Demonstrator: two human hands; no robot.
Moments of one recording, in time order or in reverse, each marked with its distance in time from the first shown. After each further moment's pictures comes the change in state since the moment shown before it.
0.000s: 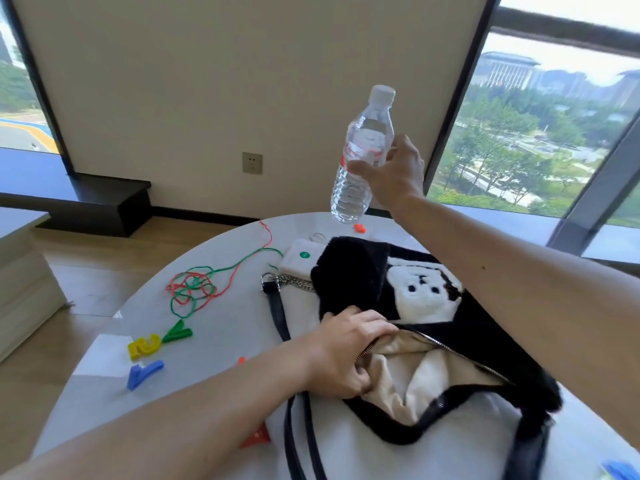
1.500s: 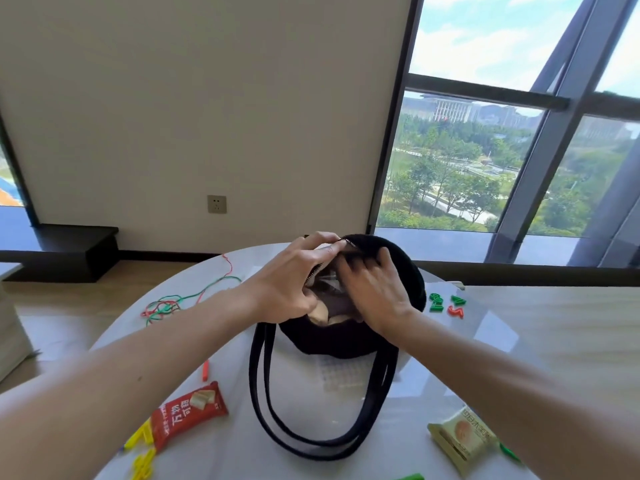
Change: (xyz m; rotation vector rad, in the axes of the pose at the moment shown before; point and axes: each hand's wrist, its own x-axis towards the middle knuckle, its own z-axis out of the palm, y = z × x) left_hand -0.009 0.081 -0.104 0.023 0.304 0.116; right_hand -0.148 0.044 -0.122 -1.229 -0.184 -0.654
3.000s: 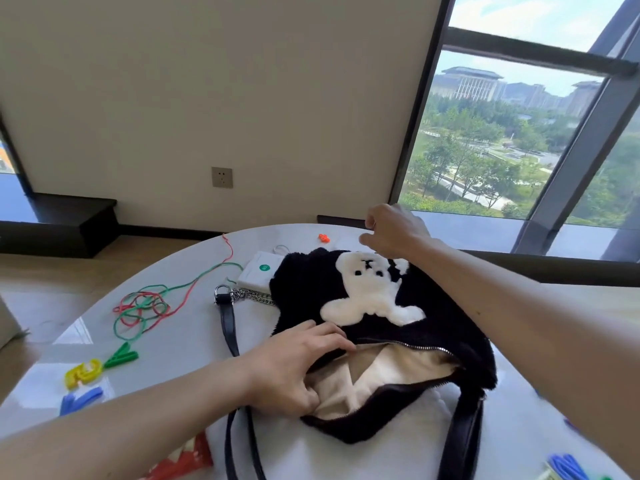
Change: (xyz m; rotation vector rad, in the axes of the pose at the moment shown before) left_hand -0.029 -0.077 0.098 -0.028 -0.346 -0.049; right_hand 0.129 0.042 0.088 0.513 -0.263 0.261
